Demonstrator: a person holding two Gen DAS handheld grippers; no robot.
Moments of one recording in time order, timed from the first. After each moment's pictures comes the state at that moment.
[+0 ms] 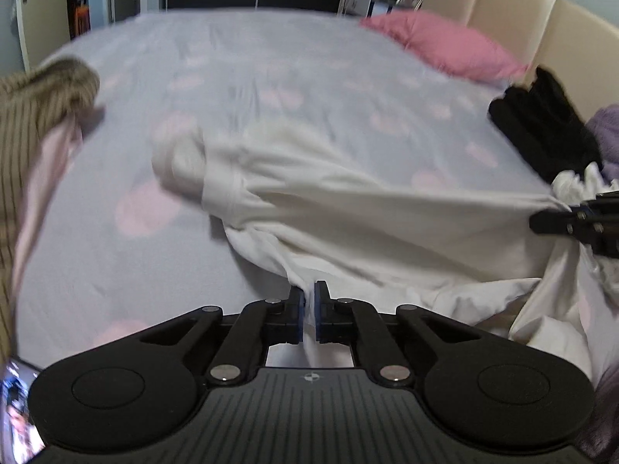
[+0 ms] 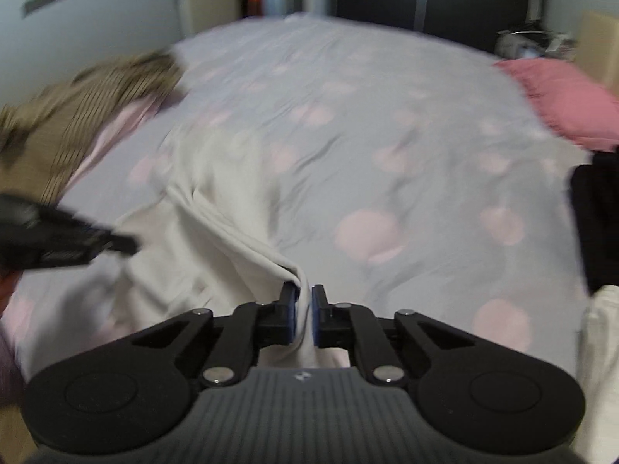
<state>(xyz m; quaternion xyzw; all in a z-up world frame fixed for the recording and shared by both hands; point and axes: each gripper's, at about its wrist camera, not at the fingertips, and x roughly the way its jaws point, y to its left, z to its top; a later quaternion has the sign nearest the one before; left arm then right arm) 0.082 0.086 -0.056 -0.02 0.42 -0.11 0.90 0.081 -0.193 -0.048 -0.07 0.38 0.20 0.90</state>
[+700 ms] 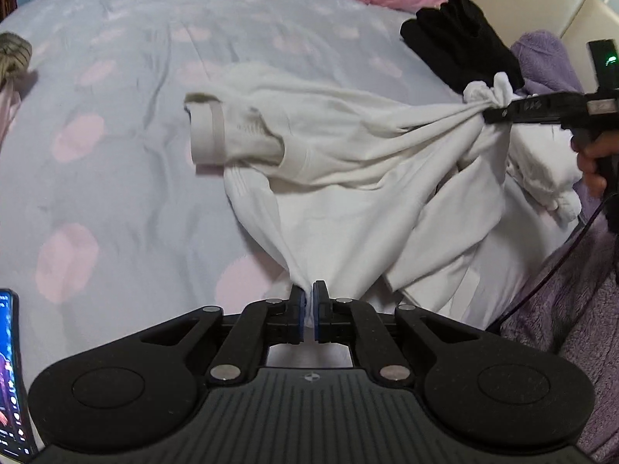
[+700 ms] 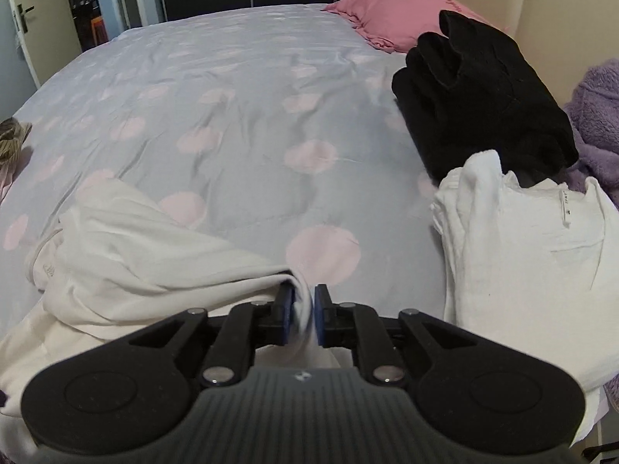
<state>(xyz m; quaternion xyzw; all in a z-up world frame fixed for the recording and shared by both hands) 0.014 0.056 -0.062 -0.01 0.51 -0.22 0.83 0.082 -0.291 -0.051 0.00 0.43 0.00 0.90</state>
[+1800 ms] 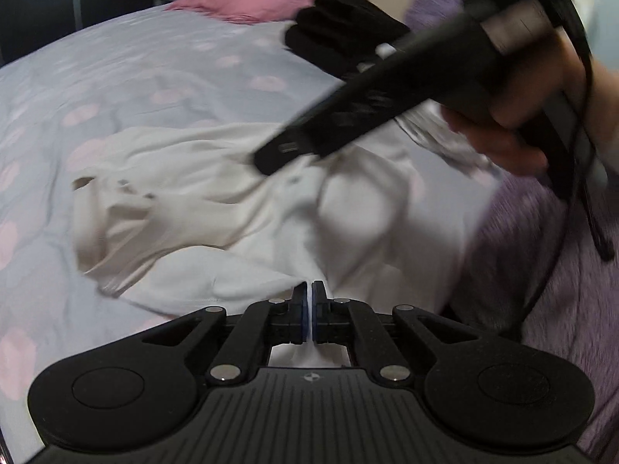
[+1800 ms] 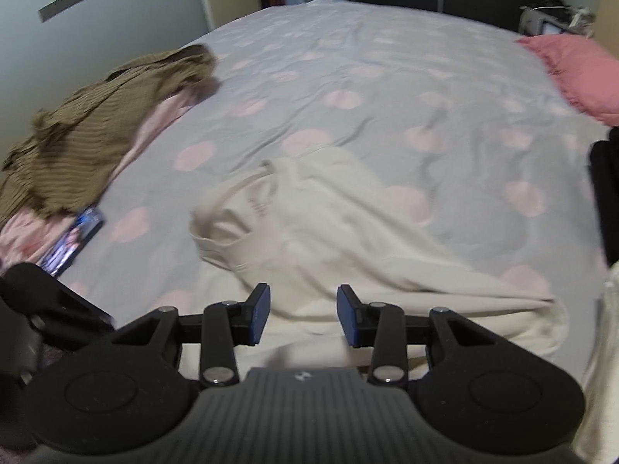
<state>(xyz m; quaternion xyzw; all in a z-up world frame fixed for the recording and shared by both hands) -0.023 -0.025 -0.049 0.11 0.43 -0.35 0.82 0.054 -0.173 -0.045 -0.06 0.44 0.27 0.85</state>
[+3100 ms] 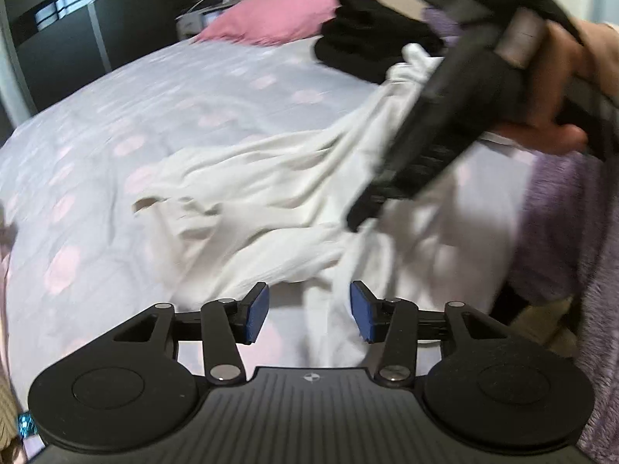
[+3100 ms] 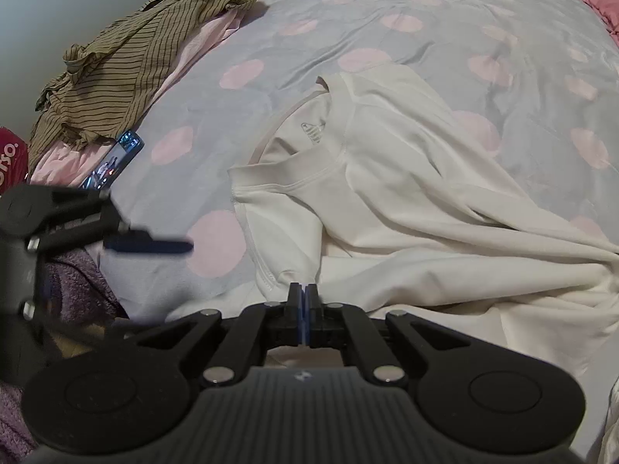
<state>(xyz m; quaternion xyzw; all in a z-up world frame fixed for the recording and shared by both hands) -0.035 -0.007 -0.053 0.16 0.39 -0.28 0.86 0.052 -0.161 -0.077 -0.08 0.52 0.33 0.78</state>
